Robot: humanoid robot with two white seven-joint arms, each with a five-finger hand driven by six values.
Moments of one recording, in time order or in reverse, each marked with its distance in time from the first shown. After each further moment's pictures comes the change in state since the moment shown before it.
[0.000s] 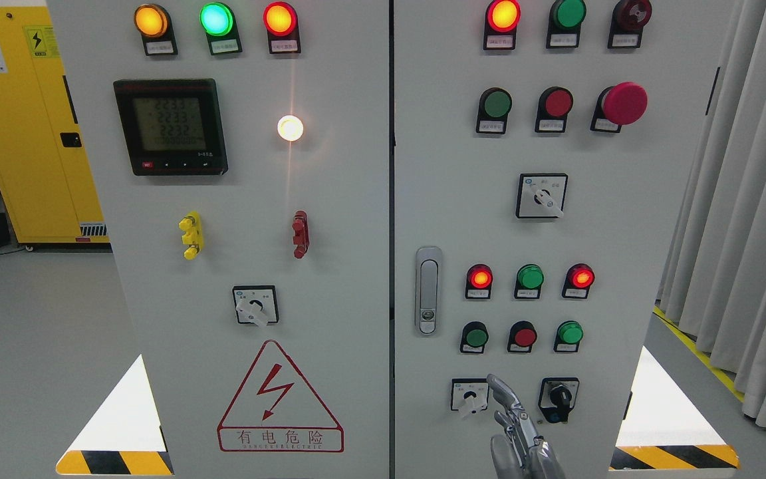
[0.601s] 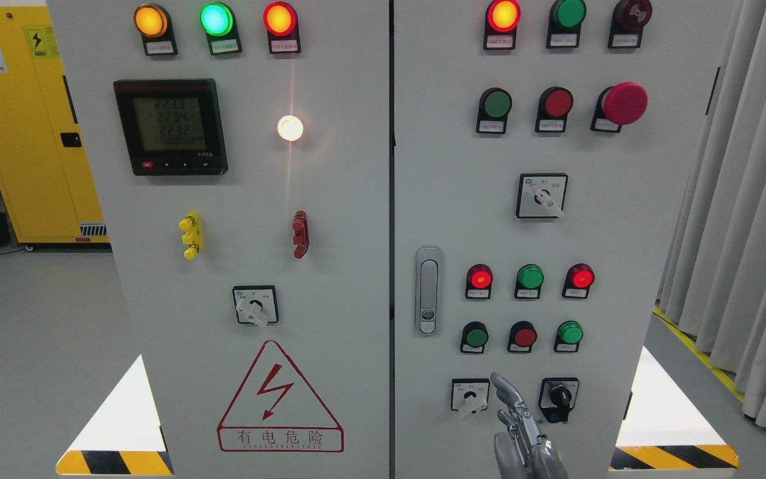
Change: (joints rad) left arm 0.000 0.000 0.000 0.000 0.000 0.000 0.000; right arm -0.006 0.003 -0.002 -0.001 0.002 0.033 -0.008
